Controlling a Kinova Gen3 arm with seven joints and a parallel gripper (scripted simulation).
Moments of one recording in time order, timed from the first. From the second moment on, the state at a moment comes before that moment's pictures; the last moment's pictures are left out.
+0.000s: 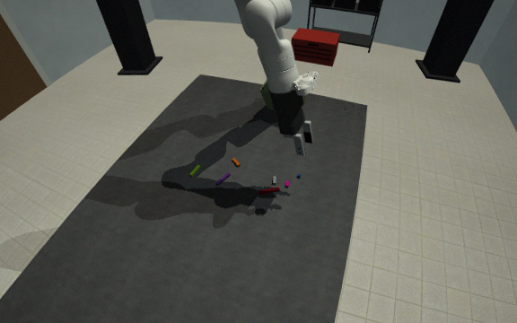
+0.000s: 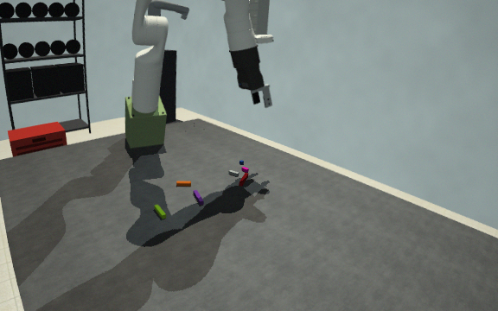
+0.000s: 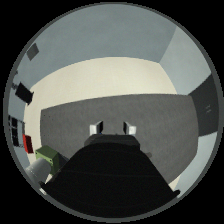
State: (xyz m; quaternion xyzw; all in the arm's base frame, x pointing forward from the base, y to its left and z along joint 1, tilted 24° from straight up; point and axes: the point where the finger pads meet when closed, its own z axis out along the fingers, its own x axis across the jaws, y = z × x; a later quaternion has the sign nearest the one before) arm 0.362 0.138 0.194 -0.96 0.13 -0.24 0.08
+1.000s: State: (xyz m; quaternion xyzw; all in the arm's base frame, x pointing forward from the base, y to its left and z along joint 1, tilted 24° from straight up) arm 0.366 0.127 0.178 -0.95 0.17 -0.24 0.07
